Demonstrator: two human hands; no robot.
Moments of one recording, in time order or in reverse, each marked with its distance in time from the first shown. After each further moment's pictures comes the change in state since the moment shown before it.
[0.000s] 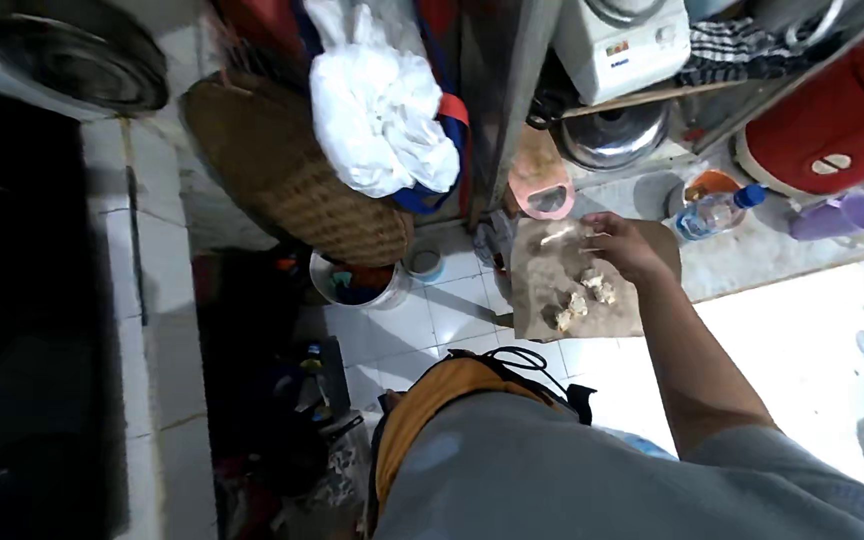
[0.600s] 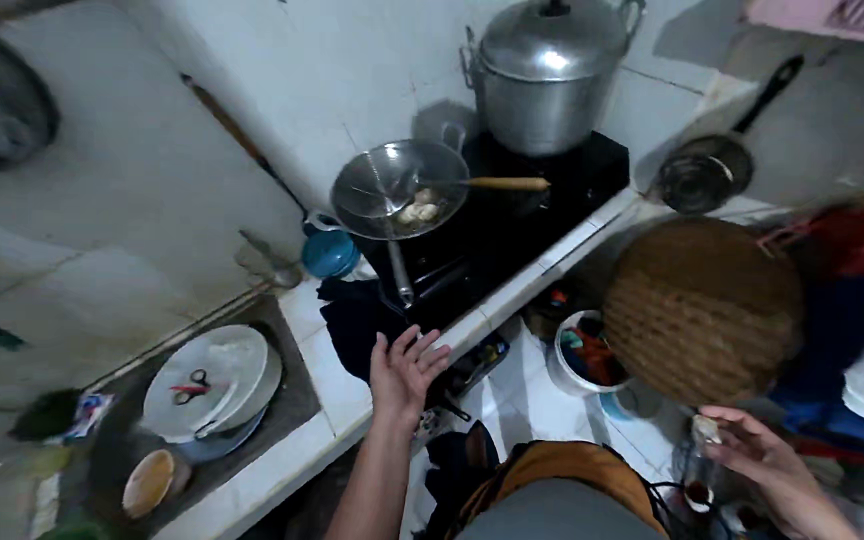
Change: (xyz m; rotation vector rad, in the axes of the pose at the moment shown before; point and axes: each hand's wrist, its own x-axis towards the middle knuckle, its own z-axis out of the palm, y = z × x) left_hand -0.184 0.265 -0.283 -1.733 0.606 0.229; right_hand -0.097 -0.140 0.323 -0.134 -0.801 -0.364
